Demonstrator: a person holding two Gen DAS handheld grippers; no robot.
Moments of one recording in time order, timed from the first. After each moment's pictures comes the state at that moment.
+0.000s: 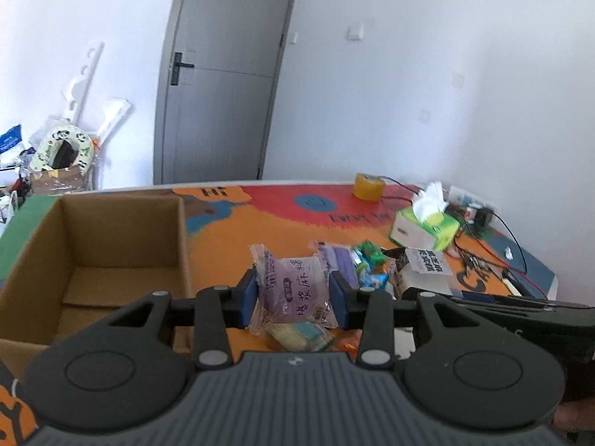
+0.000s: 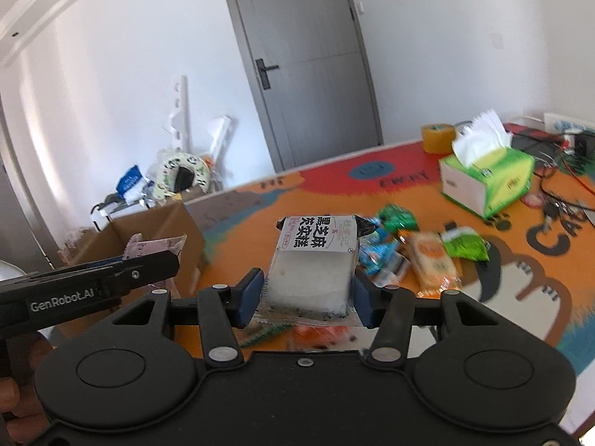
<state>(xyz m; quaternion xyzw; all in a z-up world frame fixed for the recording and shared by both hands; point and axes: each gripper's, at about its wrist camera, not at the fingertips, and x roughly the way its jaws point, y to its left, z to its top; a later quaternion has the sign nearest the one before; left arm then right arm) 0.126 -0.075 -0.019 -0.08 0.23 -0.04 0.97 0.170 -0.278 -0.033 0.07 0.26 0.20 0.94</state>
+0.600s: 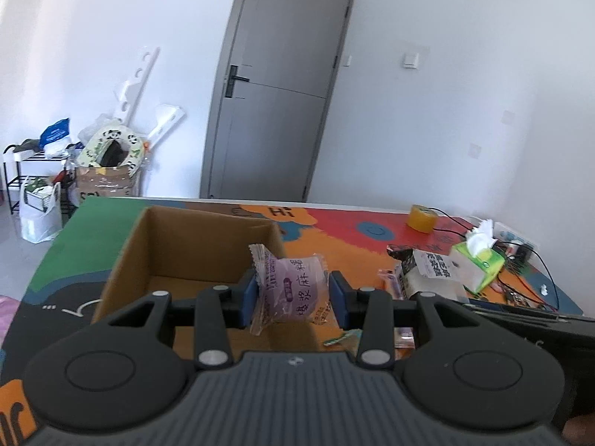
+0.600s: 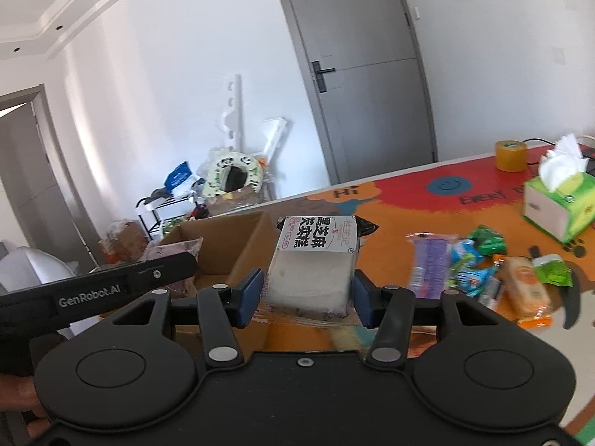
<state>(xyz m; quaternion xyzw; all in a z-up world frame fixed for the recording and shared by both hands) 0.109 -0.015 -0.011 -0.11 0.20 0.03 0.97 0.172 -0.210 -0.020 0.06 0.25 0.28 0.93</state>
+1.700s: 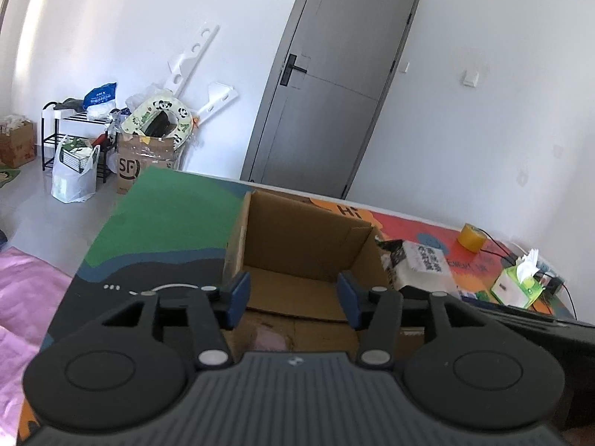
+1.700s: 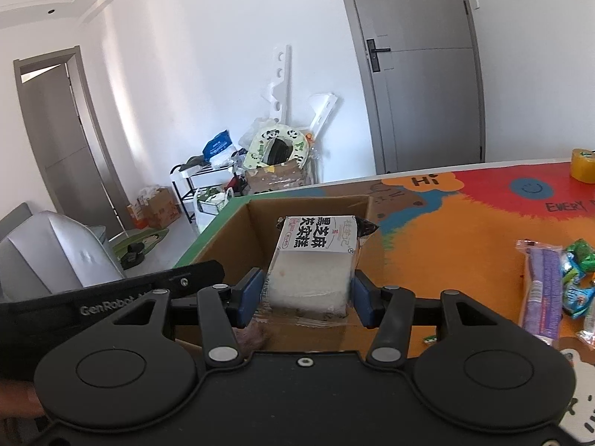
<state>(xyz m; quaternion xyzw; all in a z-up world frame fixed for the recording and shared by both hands) 0.099 0.071 -0.026 -0.17 0.22 0.09 0.96 0.180 -0.121 -0.019 0.02 0.27 0.34 0.90</state>
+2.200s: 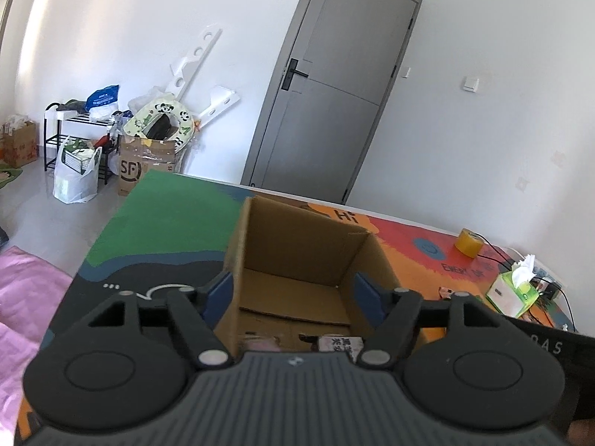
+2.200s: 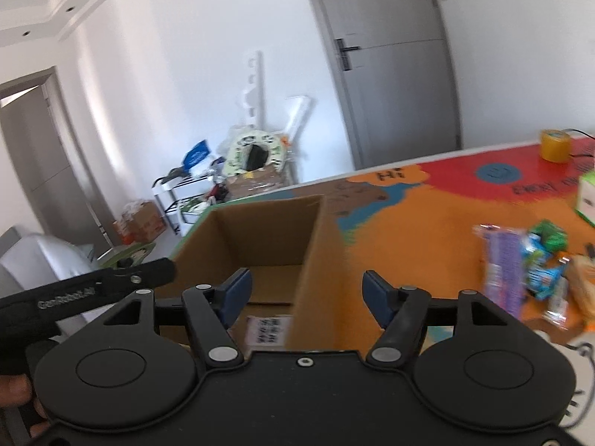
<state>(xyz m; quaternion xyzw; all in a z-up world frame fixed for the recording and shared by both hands) 0.097 0.063 -0.021 -0.18 0.21 0.09 0.96 0.183 -0.171 -0.019 0.06 0.28 0.29 0.91</state>
